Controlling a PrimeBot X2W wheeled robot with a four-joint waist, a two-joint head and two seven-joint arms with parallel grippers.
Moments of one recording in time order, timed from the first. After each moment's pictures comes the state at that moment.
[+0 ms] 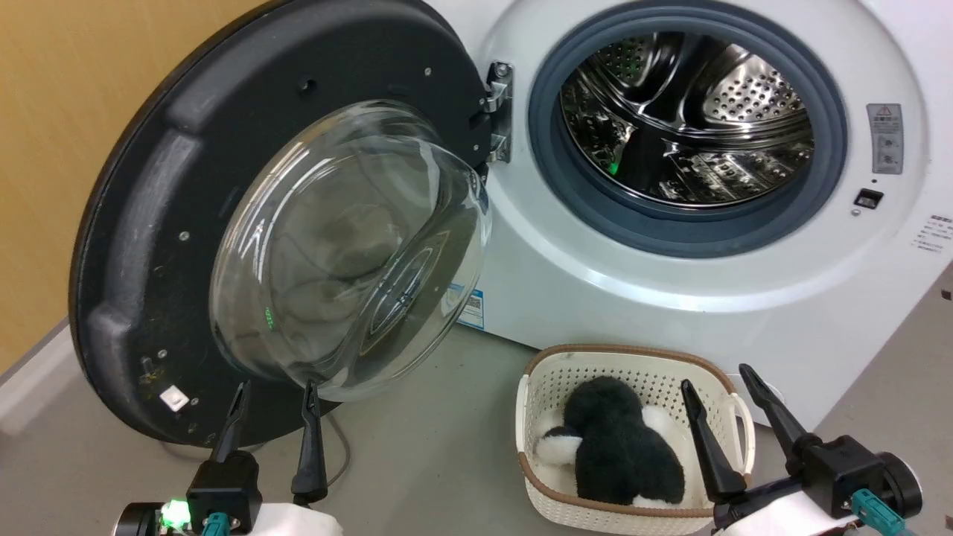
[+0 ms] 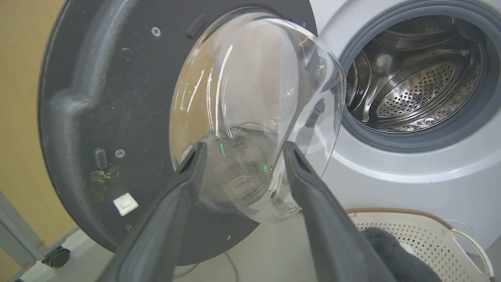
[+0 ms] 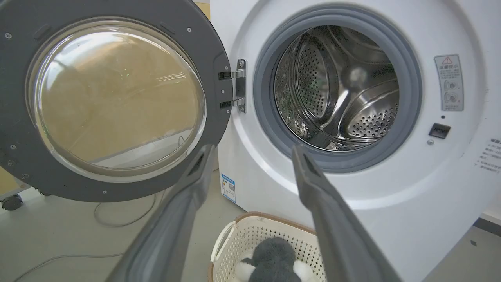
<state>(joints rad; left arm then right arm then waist) 0.07 0.07 -0.06 -0.02 -0.02 0.10 -0.18 0.03 -0.06 0.06 0.02 0.04 0.13 -0.18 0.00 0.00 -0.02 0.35</state>
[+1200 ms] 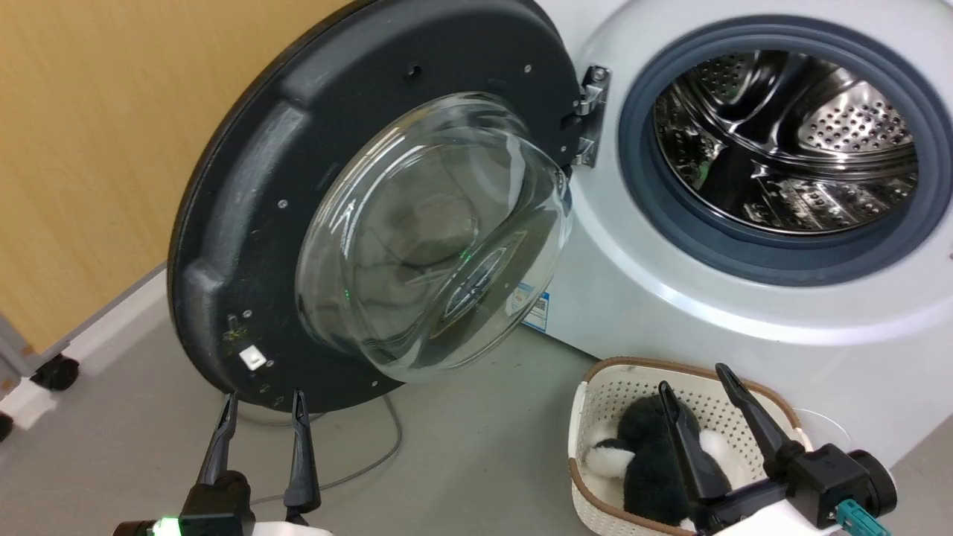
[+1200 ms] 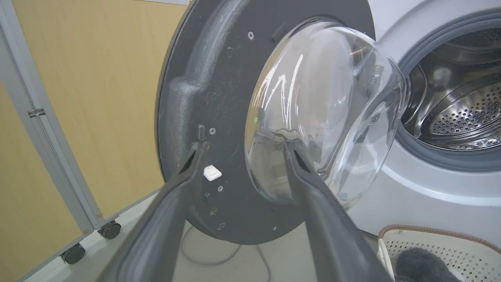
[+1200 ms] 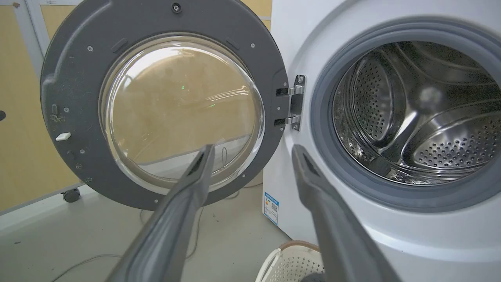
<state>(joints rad) 0.11 0.08 -0.07 -0.02 -0.04 0.16 -0.25 0.03 -0.06 0.11 0.05 0.06 0.13 -0.25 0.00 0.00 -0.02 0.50</state>
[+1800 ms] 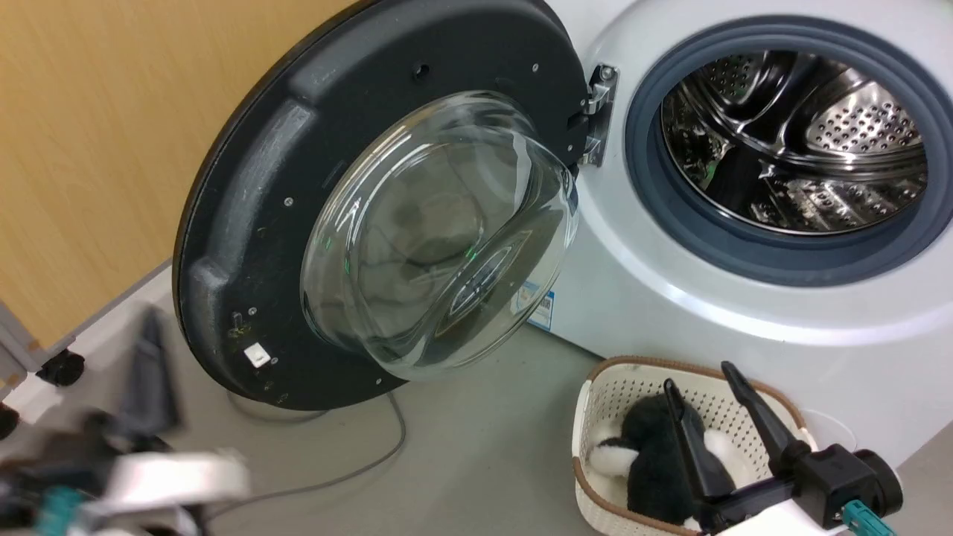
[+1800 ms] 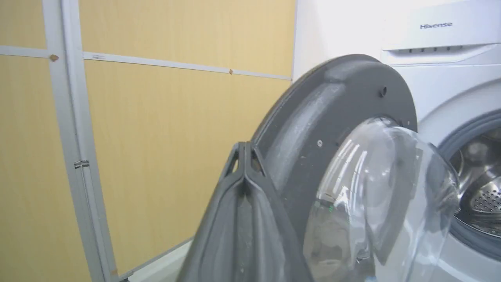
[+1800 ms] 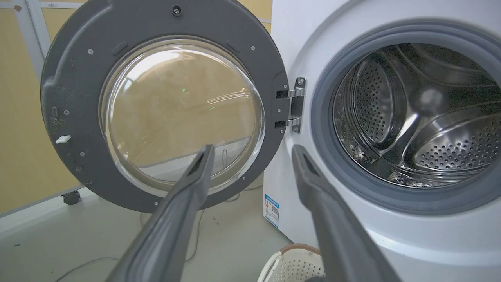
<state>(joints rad) 0.01 0.15 0.07 -0.12 -0.14 0.10 -0.26 0.03 -0.05 0.11 0.05 0.06 0.13 -0.26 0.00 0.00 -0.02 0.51</state>
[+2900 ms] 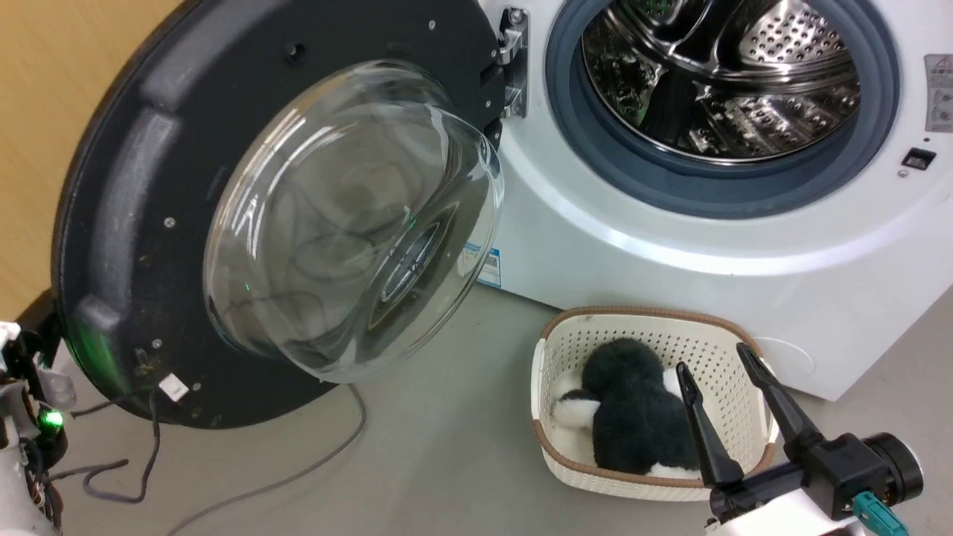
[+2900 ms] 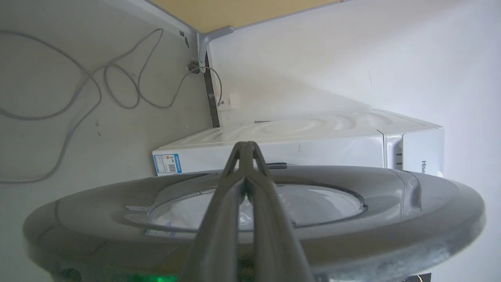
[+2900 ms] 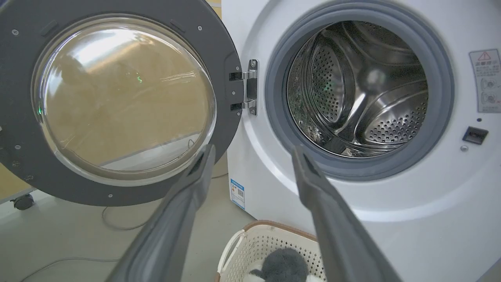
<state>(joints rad) -0.59 0.30 0.59 0.68 -1.18 -0.03 0.56 0.01 -0.05 0.07 0.00 0.00 0.13 -0.25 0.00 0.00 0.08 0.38</state>
